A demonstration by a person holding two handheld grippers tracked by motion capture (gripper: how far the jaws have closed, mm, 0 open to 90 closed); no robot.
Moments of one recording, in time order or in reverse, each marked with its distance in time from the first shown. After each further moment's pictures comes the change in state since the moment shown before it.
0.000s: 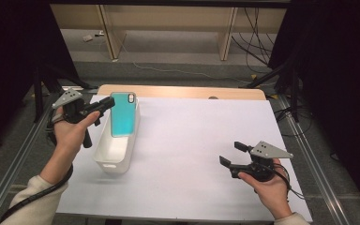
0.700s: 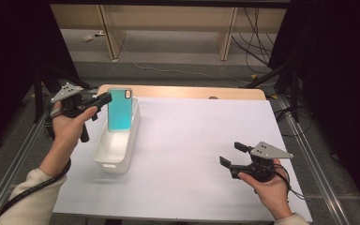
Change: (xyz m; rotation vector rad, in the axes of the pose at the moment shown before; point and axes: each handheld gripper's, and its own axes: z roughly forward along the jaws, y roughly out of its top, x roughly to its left) left arm 0.019 0.004 0.009 -0.001 0.009 0.021; right arm -0.001 -0.001 -0.001 0.013 -0.001 -0.004
